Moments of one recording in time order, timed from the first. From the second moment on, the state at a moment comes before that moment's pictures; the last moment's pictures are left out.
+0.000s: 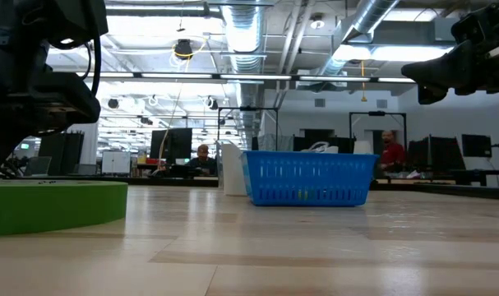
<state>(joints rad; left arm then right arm) -0.39 1.36 0.63 -0.72 0.13 -1.91 0.01 0.00 0.01 0.01 0.03 -0.05</state>
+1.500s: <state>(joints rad) -0.38 1.29 0.63 -0.71 0.07 -1.91 0.01 0.00 0.01 0.01 0.03 -0.05</state>
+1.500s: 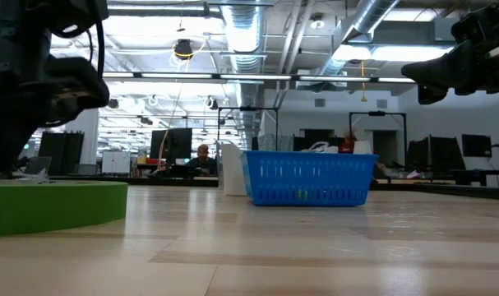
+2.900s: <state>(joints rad) 0.01 1.07 0.63 -0.03 -0.24 -1.42 0.01 0.00 0.01 0.01 0.03 -0.05</state>
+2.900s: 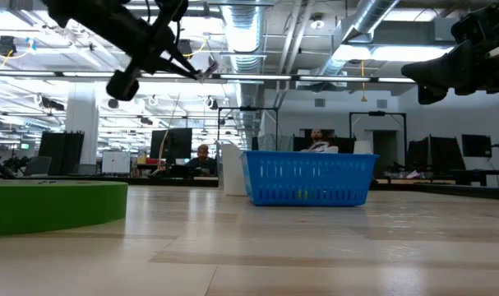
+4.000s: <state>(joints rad) 0.12 1.45 0.63 0.44 -0.23 -1.03 0.01 0.00 0.01 0.01 0.03 -0.05</state>
